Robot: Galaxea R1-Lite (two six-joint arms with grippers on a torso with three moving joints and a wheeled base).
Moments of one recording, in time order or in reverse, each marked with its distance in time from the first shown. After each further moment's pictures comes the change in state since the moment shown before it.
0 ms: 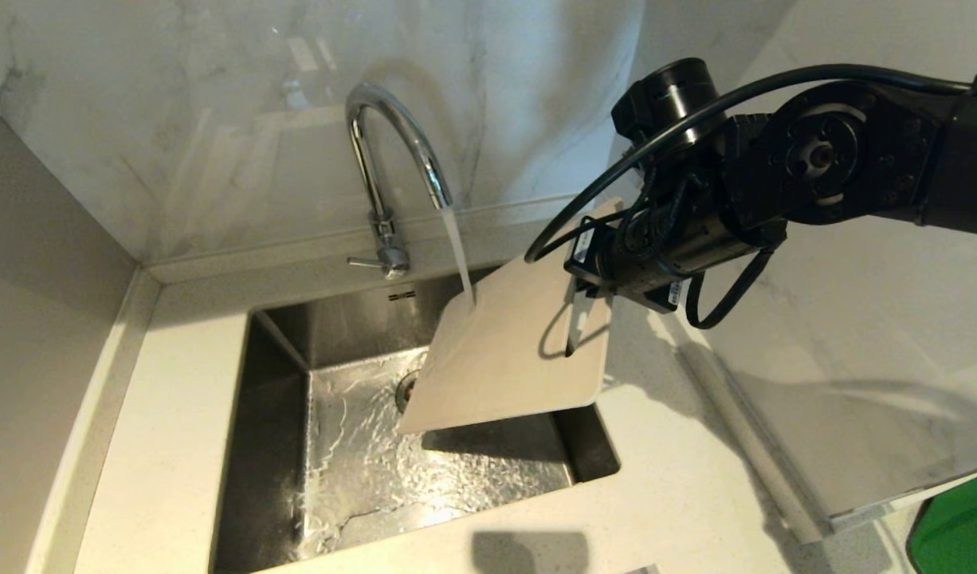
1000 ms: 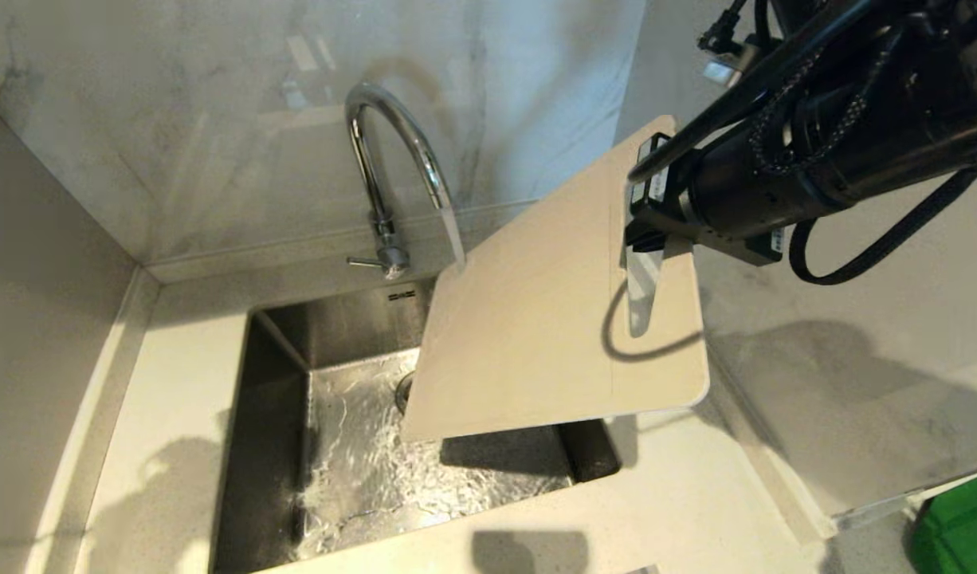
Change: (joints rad) left arm 0.000 0.842 -0.948 0.200 -0.386 0.000; right arm 0.039 -0.204 -0.092 0.209 0.002 -0.105
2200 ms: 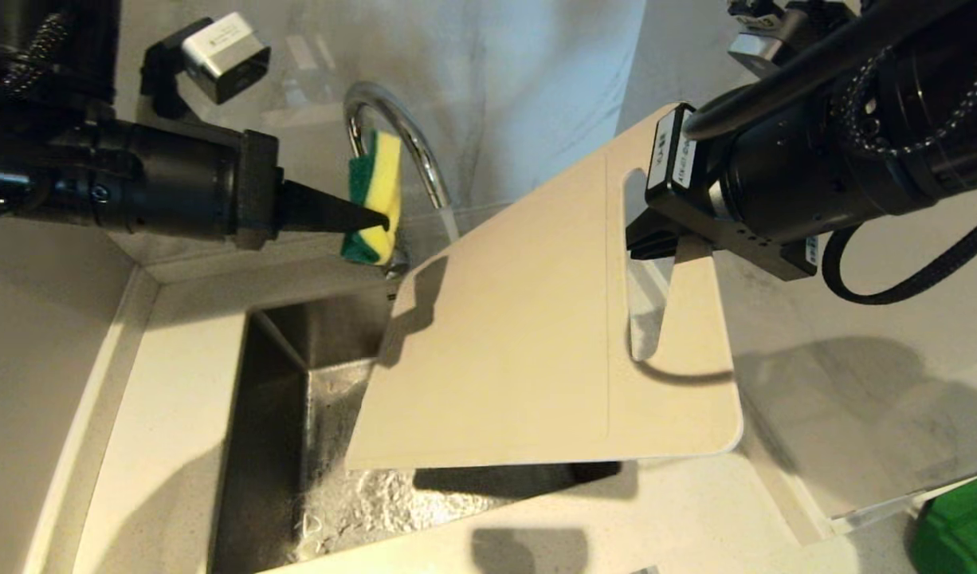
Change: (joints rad) left arm -0.538 0.837 -0.653 -0.001 -0.148 -0.210; right arm 0.109 -0.077 0.017 0.065 0.009 0.107
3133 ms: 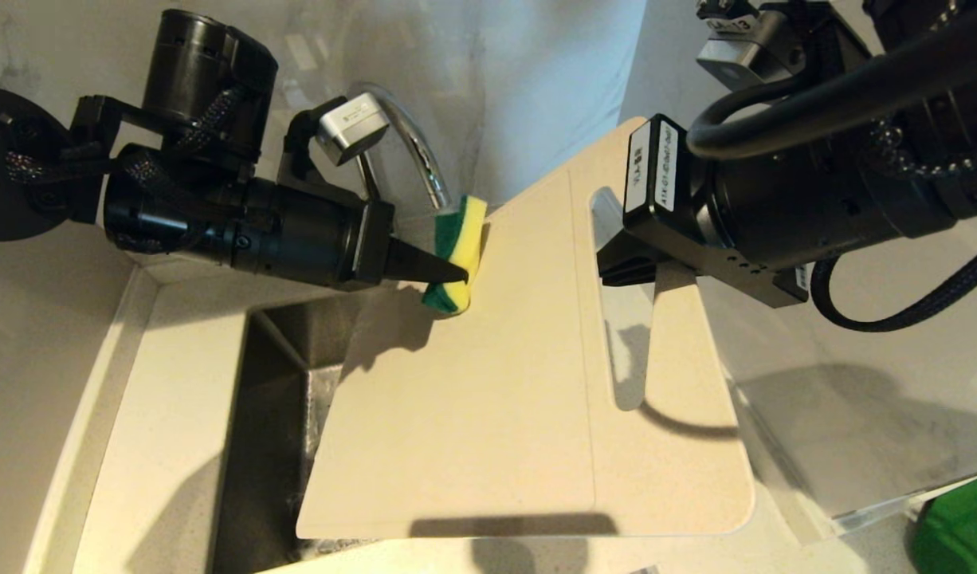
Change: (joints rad) left arm -0.106 0.139 -0.055 0.006 0.000 -0.002; right arm 0.102 -0.016 0.007 0.038 0.008 0.023
